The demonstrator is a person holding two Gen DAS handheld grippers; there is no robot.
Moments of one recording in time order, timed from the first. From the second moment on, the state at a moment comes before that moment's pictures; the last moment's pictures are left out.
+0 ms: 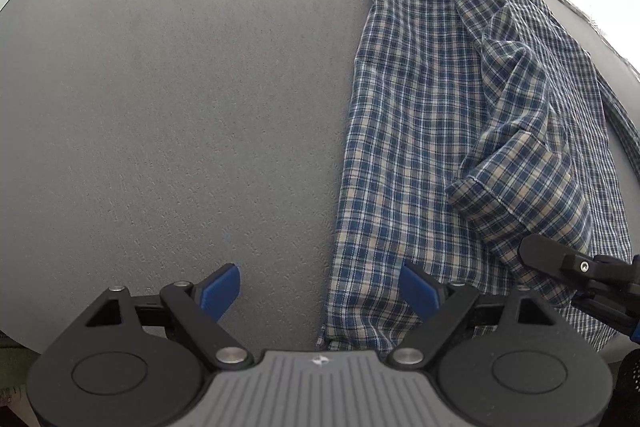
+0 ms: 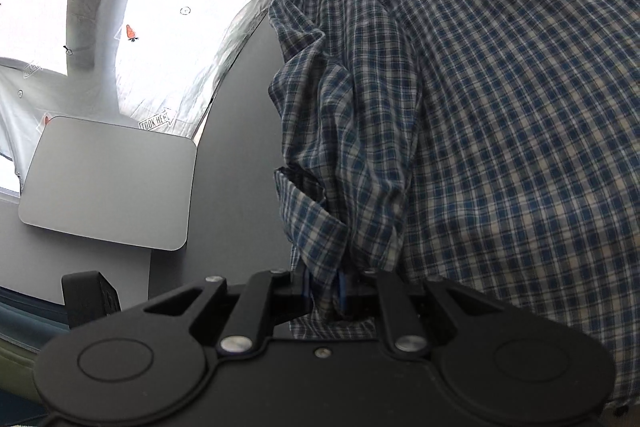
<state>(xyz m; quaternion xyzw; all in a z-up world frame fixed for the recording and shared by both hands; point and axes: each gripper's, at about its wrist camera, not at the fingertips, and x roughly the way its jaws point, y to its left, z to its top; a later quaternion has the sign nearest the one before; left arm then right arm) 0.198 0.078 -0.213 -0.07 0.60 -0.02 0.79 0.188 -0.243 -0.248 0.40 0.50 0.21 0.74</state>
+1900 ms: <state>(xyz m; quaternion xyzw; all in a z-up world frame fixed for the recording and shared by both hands) 0.199 0.038 -0.229 -0.10 0.53 -0.13 0.83 0.164 -0.257 -0.254 0.38 0.51 0.19 0.75</state>
